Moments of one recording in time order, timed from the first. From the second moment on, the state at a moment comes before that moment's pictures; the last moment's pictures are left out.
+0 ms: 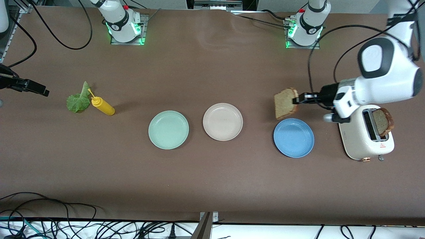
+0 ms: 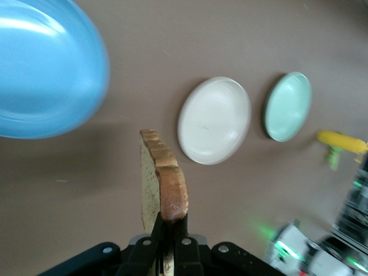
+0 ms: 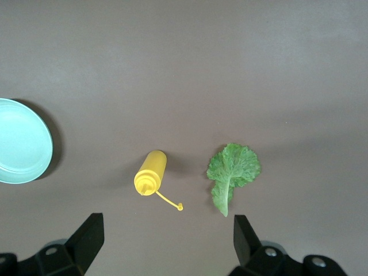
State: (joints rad) left arm 0.02 0.19 -0.15 -1.90 -0.72 1.83 0.05; right arm -0.08 0.10 -0.06 -1.64 -0.01 1.64 0.04
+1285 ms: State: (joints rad) left arm -0.27 0.59 -0.18 -1.71 -1.06 2.15 0.18; right arm -0.08 0.10 -0.06 -1.63 -0.01 1.64 0.04
